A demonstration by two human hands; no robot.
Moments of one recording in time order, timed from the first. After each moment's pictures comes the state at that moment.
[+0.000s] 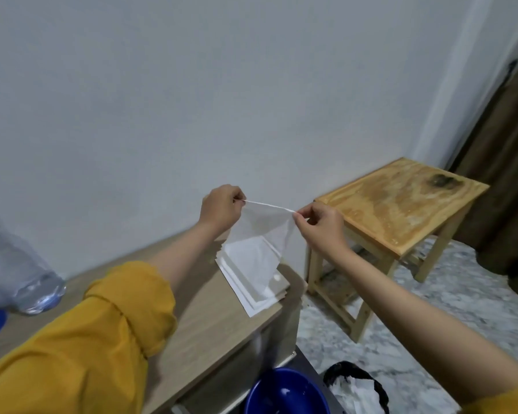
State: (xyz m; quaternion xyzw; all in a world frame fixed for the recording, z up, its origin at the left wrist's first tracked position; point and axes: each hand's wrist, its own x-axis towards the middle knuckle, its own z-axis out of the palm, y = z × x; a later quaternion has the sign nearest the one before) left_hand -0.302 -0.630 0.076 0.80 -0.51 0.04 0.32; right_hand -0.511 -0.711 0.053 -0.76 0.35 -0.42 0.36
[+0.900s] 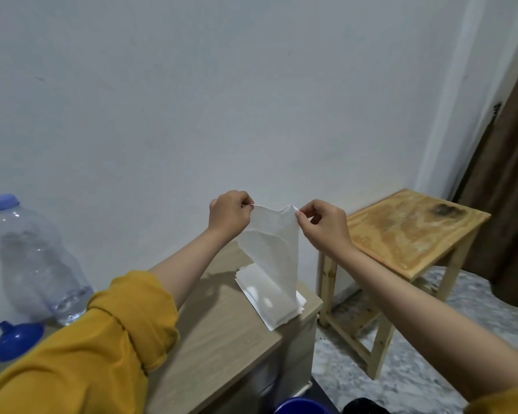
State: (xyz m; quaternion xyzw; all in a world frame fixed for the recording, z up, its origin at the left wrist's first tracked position) left_hand -0.315 -0.577 0.136 0.78 -0.50 0.10 0.37; right_hand -0.504 -0.665 0.115 -0.78 0.28 -0.48 0.29
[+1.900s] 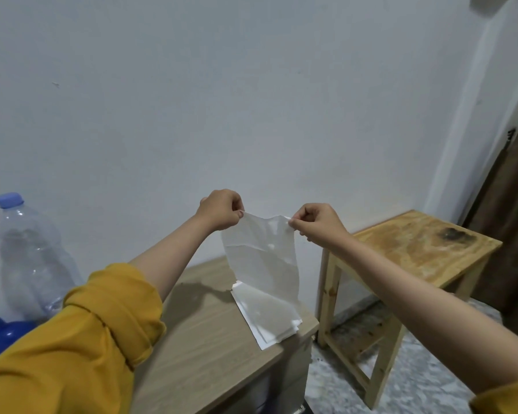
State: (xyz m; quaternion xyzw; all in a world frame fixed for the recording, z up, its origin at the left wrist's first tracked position) left_hand -0.300 -0.571 0.180 0.83 -0.49 0.04 0.25; right_hand -0.496 -0.692 0.152 -0.80 0.26 -0.31 0.45
